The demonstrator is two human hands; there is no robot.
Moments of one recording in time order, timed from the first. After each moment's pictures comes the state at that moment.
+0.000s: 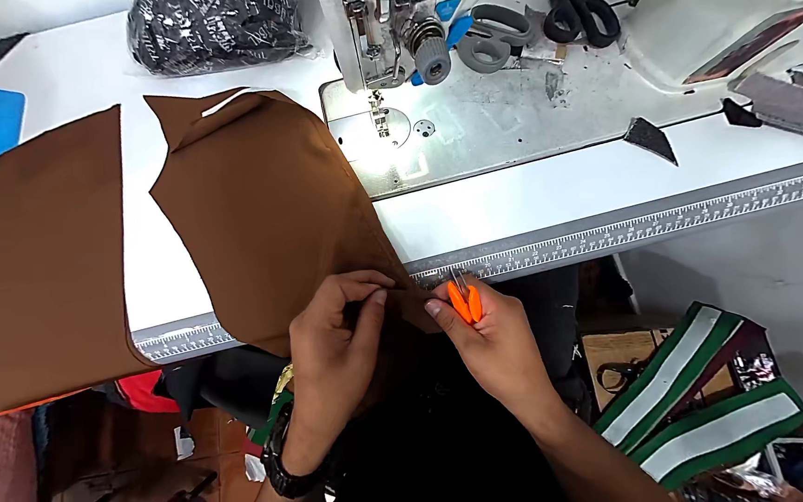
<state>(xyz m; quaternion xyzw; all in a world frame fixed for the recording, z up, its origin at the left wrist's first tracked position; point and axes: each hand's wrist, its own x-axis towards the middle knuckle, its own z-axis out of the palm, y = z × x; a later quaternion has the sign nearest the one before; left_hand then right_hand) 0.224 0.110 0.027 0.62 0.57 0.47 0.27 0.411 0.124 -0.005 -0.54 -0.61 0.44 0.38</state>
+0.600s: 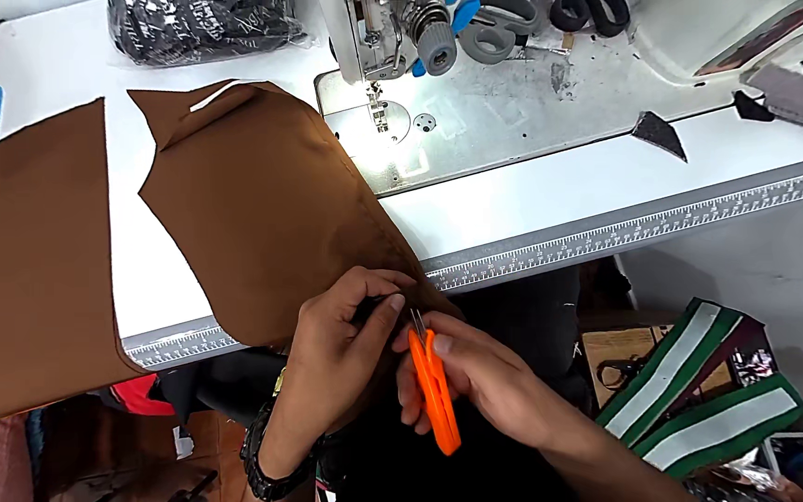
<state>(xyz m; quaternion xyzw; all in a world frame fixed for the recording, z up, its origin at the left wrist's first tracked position) 0.213 0.125 0.041 0.64 0.53 0.40 0.38 0.417 0.115 0.017 -0.23 -0.41 0.84 0.28</state>
